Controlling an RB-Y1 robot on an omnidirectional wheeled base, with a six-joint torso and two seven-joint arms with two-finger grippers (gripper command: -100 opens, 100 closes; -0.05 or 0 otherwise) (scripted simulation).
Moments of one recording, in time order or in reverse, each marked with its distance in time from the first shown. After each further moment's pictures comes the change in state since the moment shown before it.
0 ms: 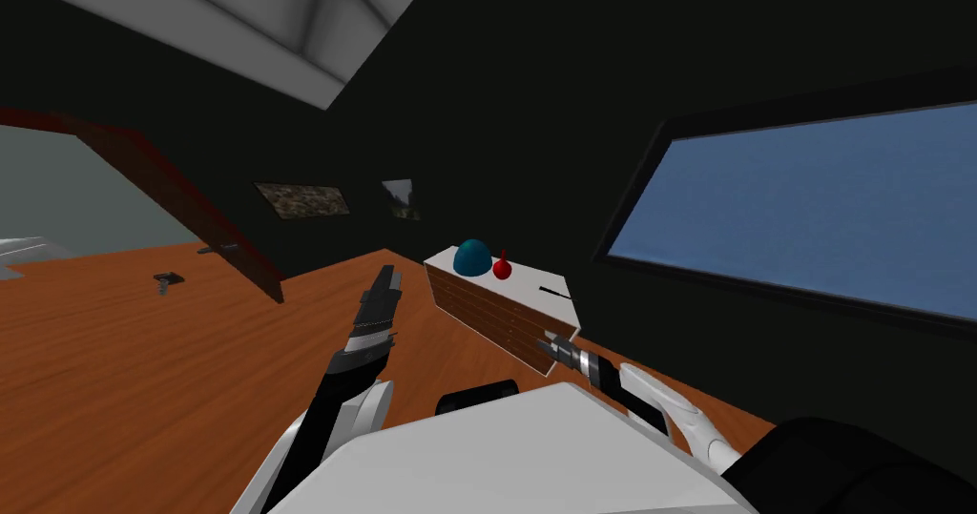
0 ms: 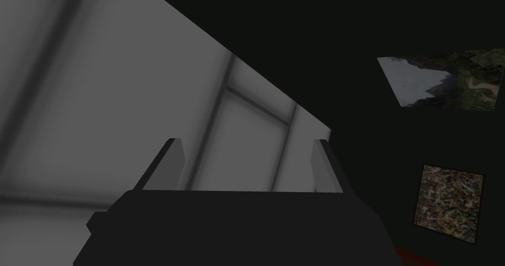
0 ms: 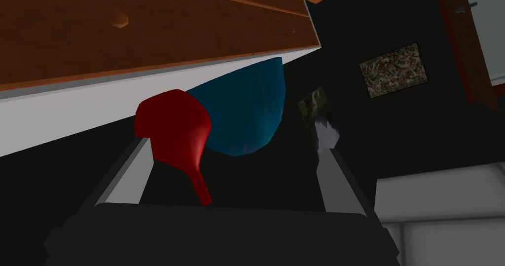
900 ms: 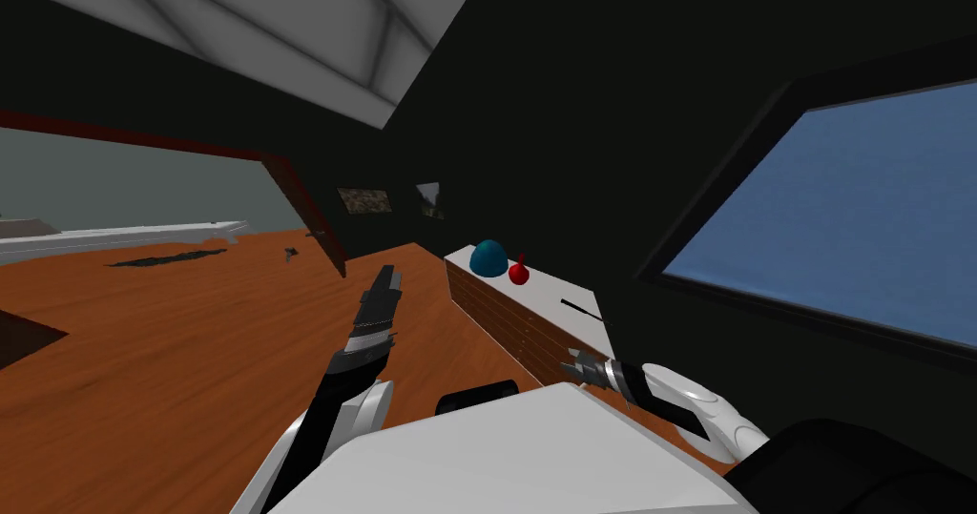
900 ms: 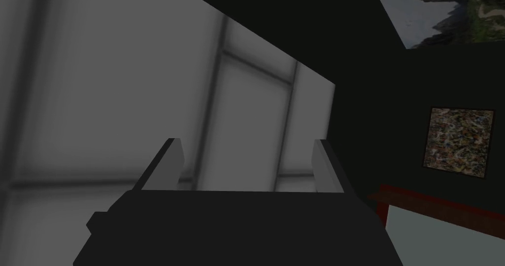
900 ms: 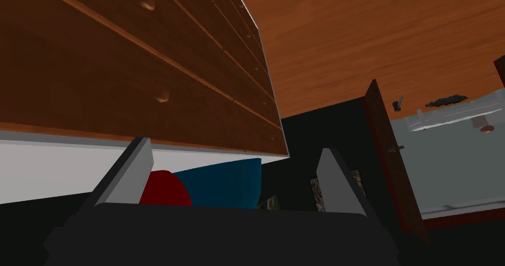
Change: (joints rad) left arm 0.000 0.000 0.000 0.000 0.000 0.000 0.000; right arm -0.056 -0.191 0.118 0.229 0.089 -0.045 0.028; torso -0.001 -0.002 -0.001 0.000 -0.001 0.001
